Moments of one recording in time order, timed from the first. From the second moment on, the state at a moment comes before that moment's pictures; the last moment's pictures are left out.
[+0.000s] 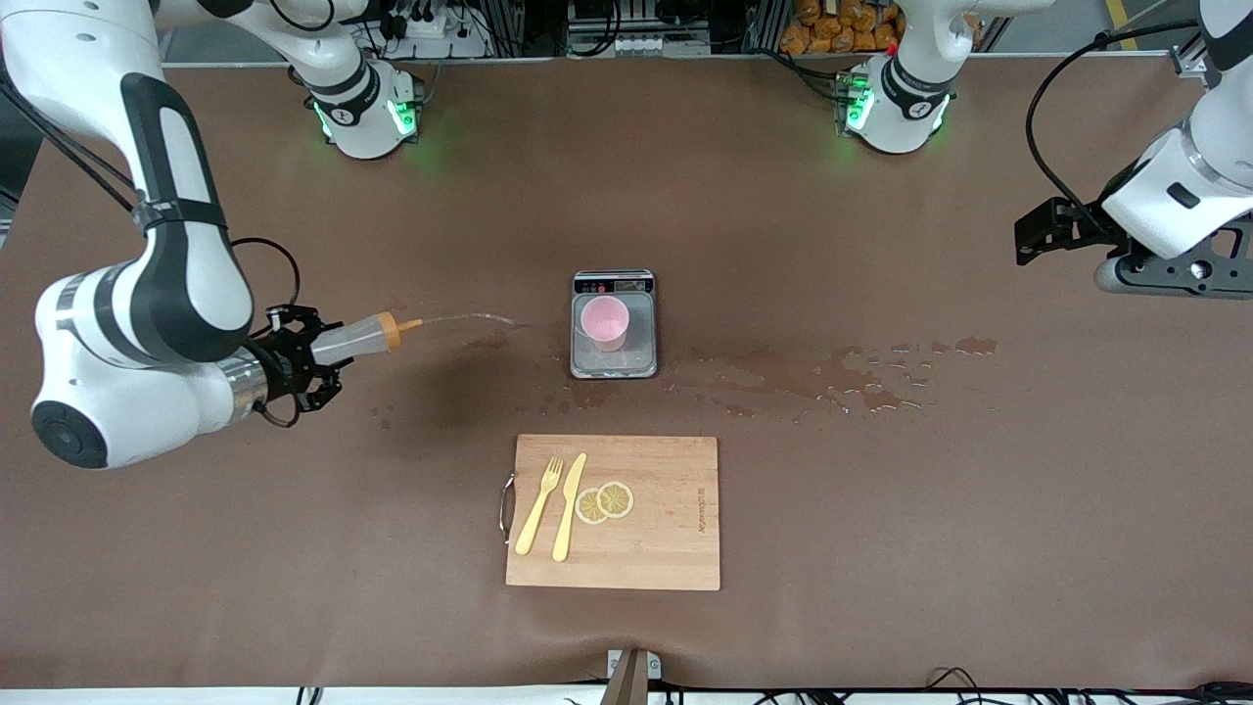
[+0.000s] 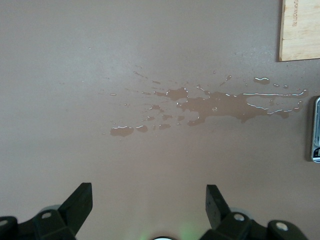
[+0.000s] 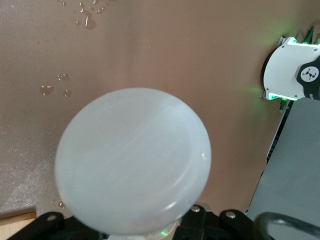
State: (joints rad) left arm -0.13 0.04 -0.02 -1.54 0.03 1.50 -0.04; right arm 0.02 0.58 0.09 -1.31 0.24 1.33 1.53
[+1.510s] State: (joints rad) left arm -0.13 0.05 -0.02 -1.54 0.03 1.50 -0.04; right arm -0.37 0.72 0.08 -1.40 0.70 1.28 1.12
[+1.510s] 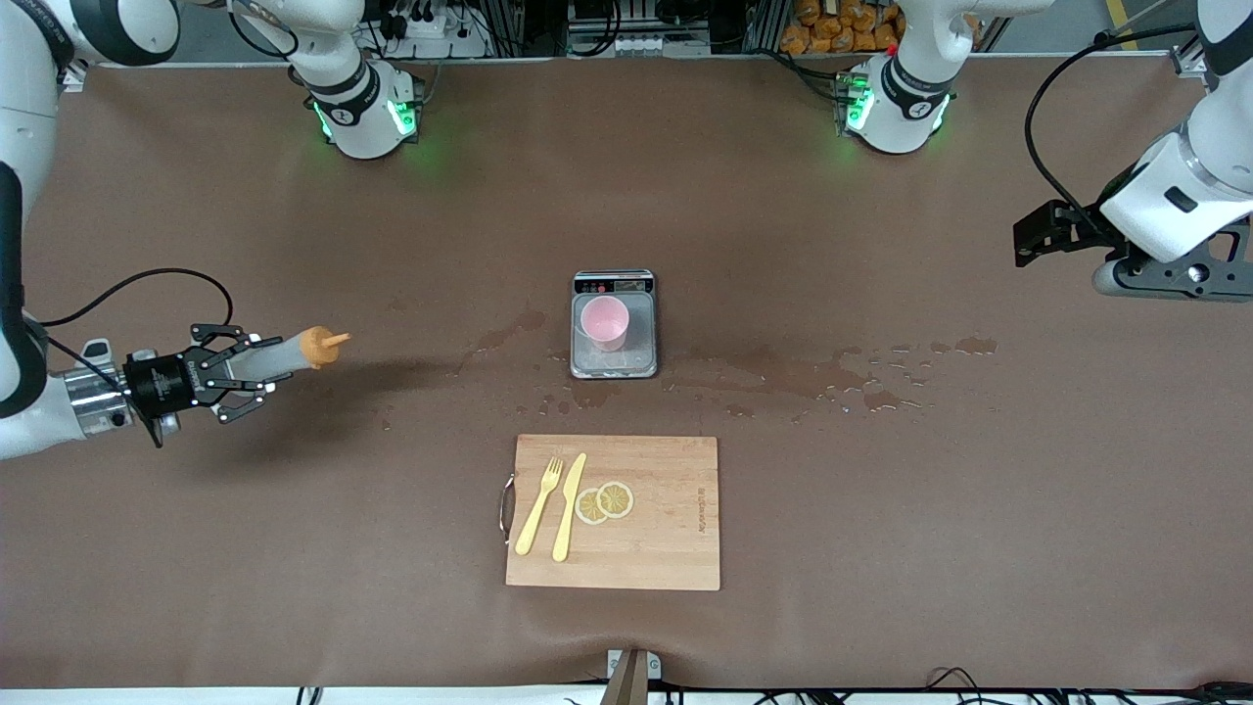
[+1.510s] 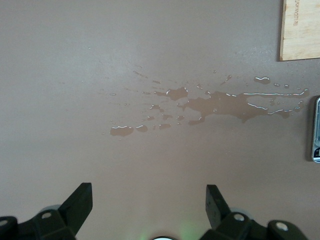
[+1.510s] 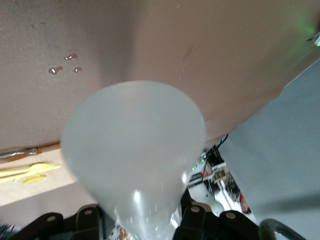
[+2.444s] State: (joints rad) left arm -0.13 0.06 -0.01 -1.54 0.03 1.50 -0.04; right arm -0.39 0.76 0.08 -1.41 0.74 1.27 1.04
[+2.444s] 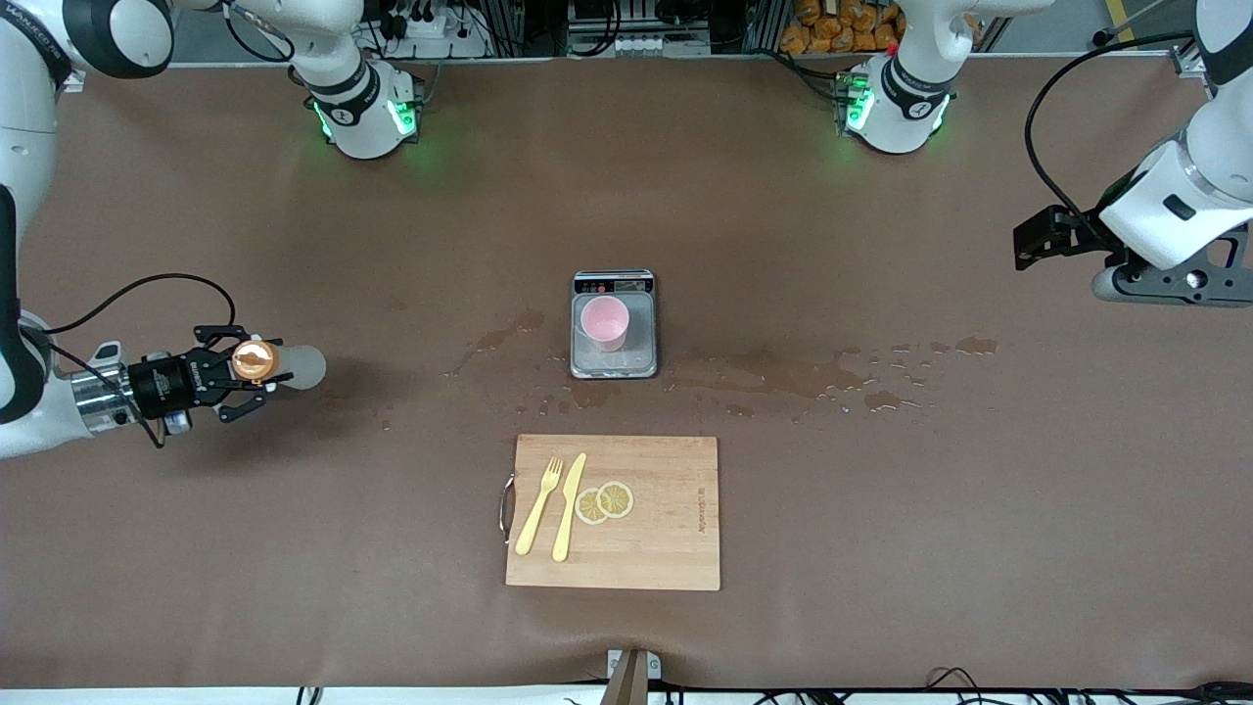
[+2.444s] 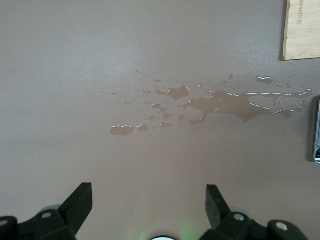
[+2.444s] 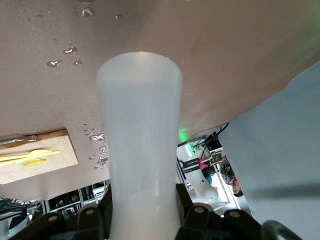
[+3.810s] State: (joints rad) left arm -0.12 0.06 -0.01 -1.53 0.03 1.51 -0.04; right arm -0.48 0.92 0.08 -1.31 0.68 1.25 0.74
